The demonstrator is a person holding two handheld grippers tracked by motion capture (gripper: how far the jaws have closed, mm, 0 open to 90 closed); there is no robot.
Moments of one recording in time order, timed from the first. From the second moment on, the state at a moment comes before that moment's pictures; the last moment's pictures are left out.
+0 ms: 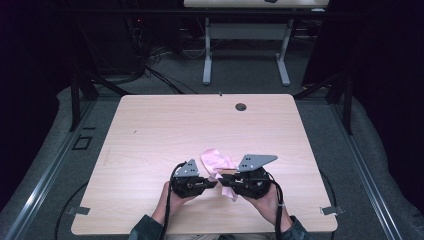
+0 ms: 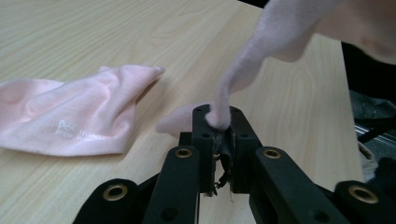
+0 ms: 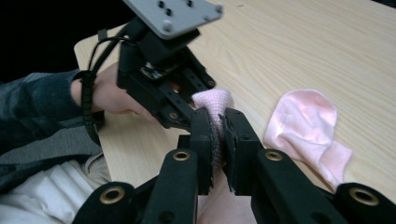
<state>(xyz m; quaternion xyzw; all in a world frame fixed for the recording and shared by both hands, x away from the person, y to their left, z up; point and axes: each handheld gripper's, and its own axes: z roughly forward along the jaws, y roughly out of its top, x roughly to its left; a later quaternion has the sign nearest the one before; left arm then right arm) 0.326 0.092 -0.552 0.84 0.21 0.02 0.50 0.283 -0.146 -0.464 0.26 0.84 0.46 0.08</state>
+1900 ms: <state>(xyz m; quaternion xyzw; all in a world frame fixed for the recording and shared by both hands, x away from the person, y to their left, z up) 0.328 0.074 -0.564 0.90 0.32 0.03 0.30 0.309 -0.216 -0.573 0.45 0.82 0.34 0.10</state>
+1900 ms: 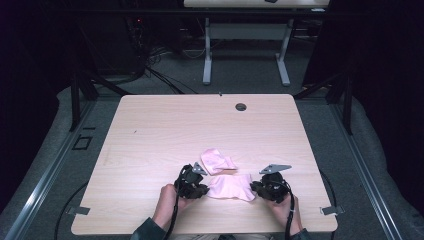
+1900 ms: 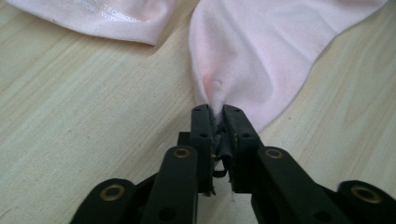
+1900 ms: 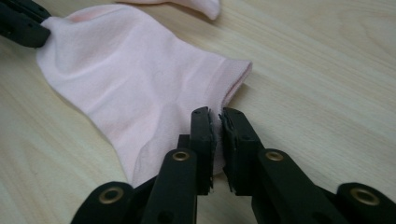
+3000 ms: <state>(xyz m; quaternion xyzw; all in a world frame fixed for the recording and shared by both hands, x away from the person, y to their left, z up) 0.297 0.124 -0.546 0.87 0.35 0.04 0.34 0.285 -0.230 -0.553 0.40 0.82 0.40 0.10</state>
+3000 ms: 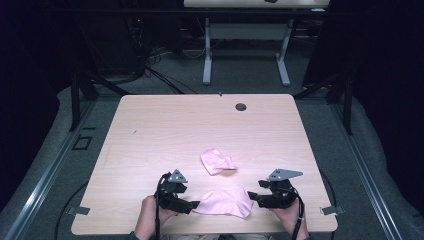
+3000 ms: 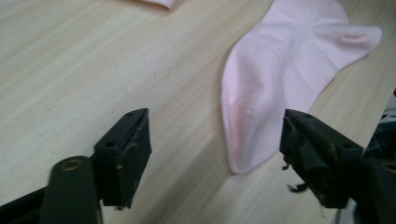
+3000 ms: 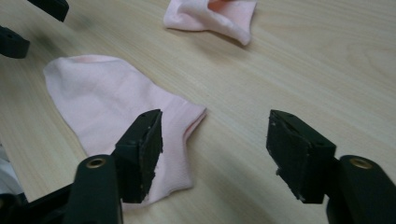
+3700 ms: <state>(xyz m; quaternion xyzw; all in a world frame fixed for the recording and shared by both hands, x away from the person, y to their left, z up) 0.380 0.123 -0.513 0.88 0.34 0.07 0.33 0.326 -0.215 -0.541 0.37 0.83 0.40 0.12</state>
